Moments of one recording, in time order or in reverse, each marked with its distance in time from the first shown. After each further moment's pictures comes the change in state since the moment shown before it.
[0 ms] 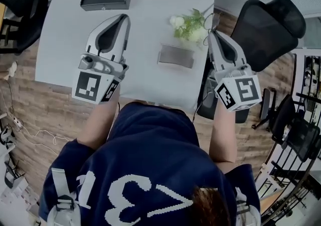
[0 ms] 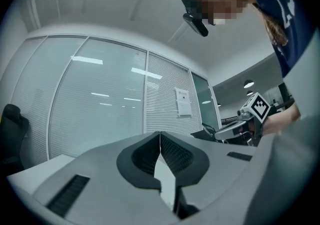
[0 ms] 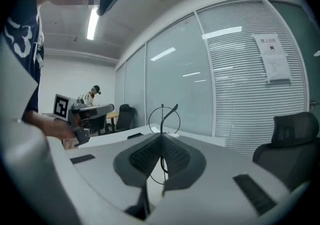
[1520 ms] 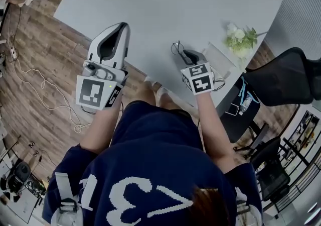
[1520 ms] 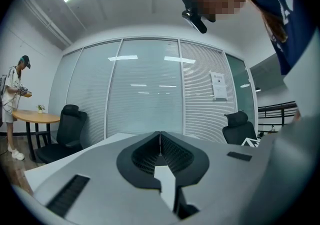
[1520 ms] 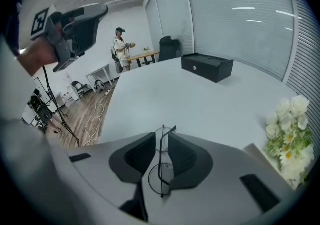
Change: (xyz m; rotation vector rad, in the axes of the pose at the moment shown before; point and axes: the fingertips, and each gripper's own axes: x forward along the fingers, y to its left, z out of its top) left arm -0.191 0.079 -0.056 -0.041 0.176 0.448; right arm 0.104 0.212 -0.272 -0.148 0.707 0.465
